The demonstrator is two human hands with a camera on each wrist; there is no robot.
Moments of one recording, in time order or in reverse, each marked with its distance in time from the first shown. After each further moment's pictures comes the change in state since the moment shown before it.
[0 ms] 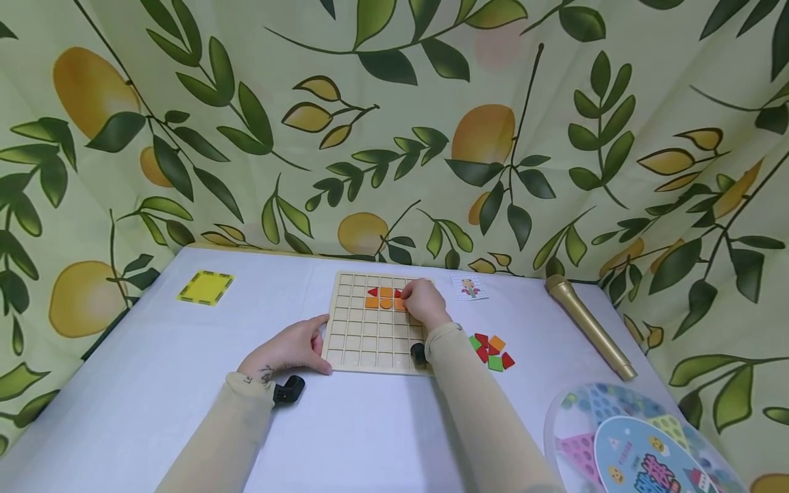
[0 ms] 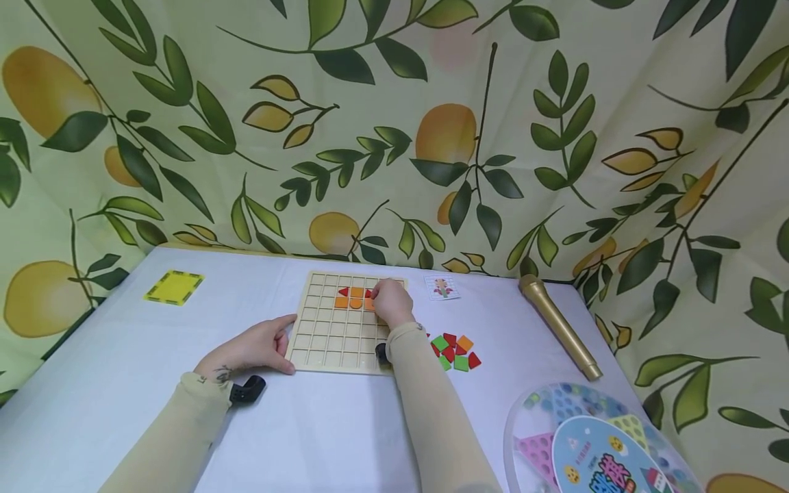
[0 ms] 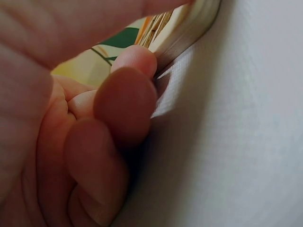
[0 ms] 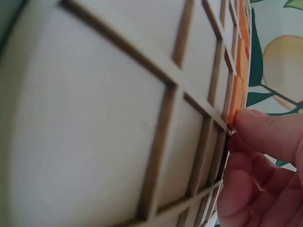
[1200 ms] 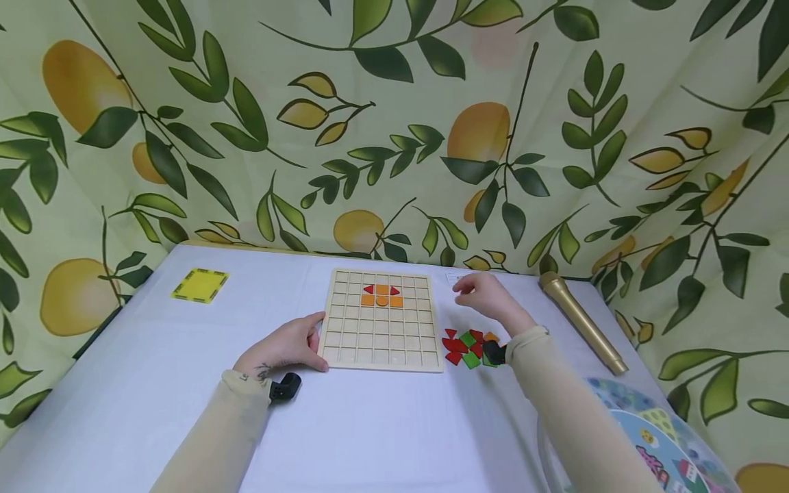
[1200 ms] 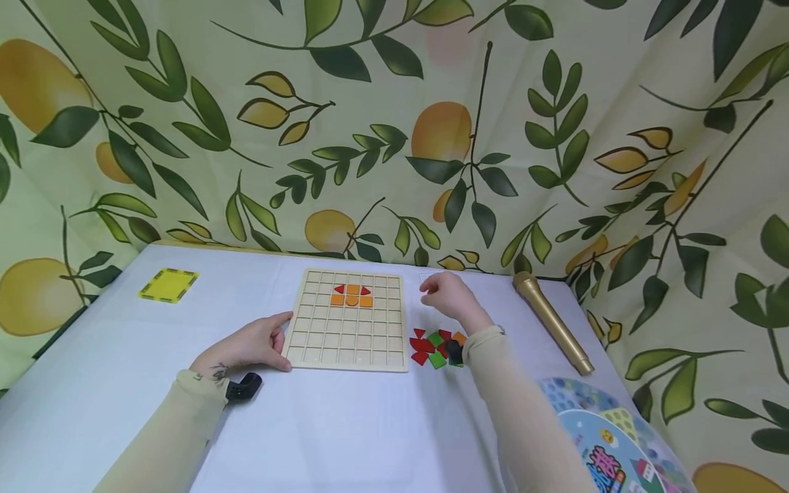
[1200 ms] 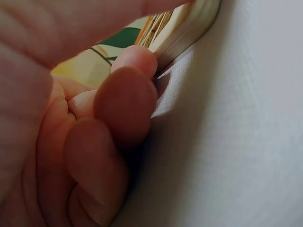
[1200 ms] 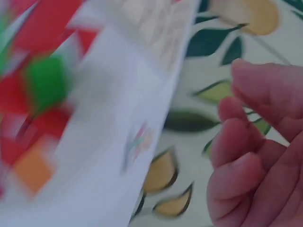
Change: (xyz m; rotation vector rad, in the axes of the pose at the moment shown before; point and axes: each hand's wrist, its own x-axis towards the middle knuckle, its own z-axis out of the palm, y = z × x) left_hand 0.000 -0.001 -0.001 -0.008 -0.013 0.004; right_hand -0.042 0.061 -0.099 0.018 -0.113 -0.055
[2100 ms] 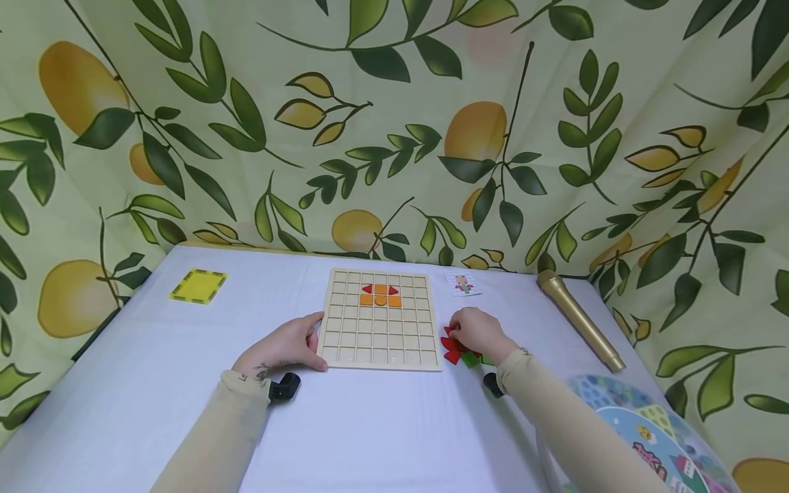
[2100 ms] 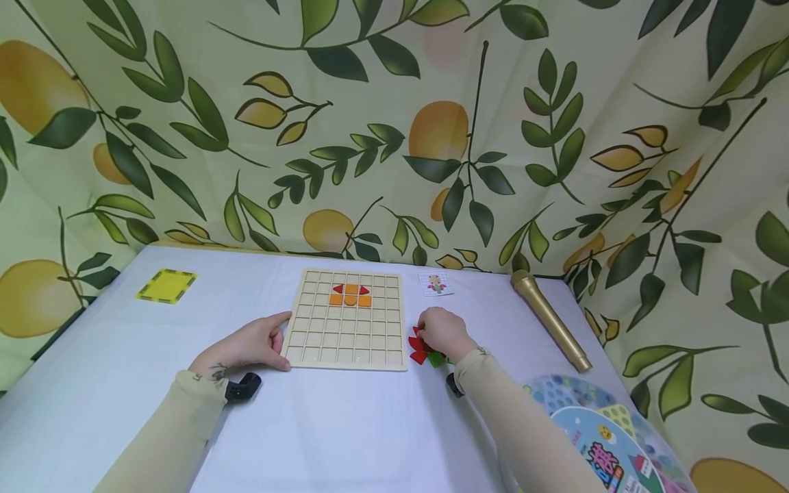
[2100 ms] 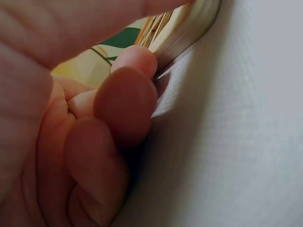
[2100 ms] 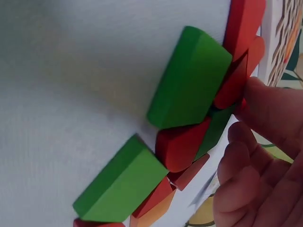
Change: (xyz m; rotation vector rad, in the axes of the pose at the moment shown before) left_hand 0.000 0.000 0.001 -0.019 0.001 0.002; right_hand -0.013 0.018 0.054 -0.345 -0.088 0.061
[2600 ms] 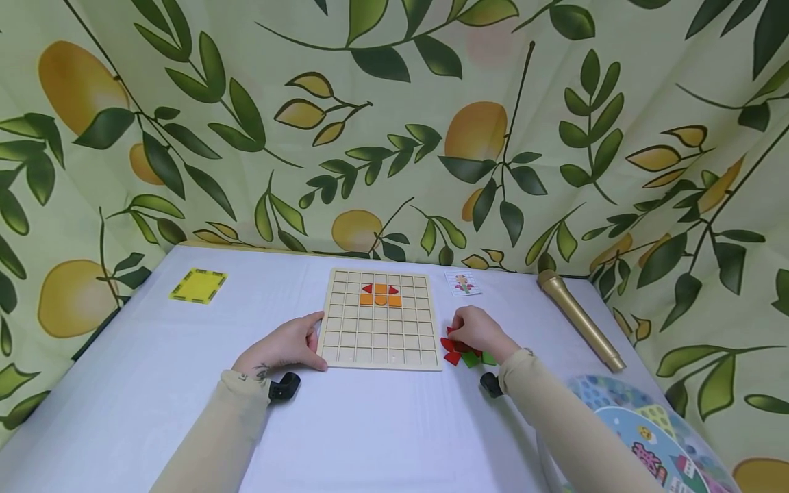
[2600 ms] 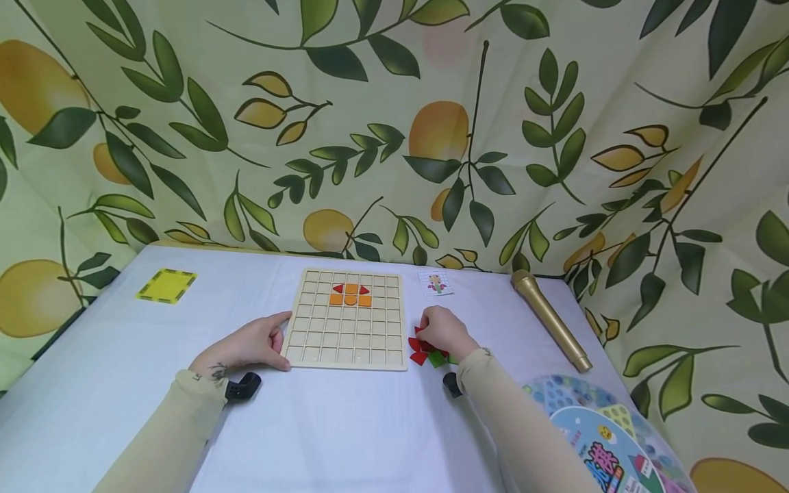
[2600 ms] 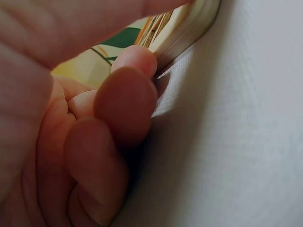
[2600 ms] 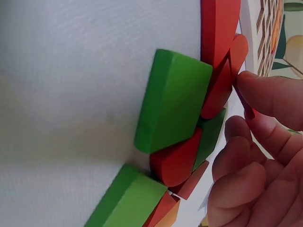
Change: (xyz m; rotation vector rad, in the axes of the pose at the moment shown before) left_hand 0.000 0.000 0.000 0.010 0.003 0.012; right_hand 0.003 0.007 0.002 0.250 -0.021 0.065
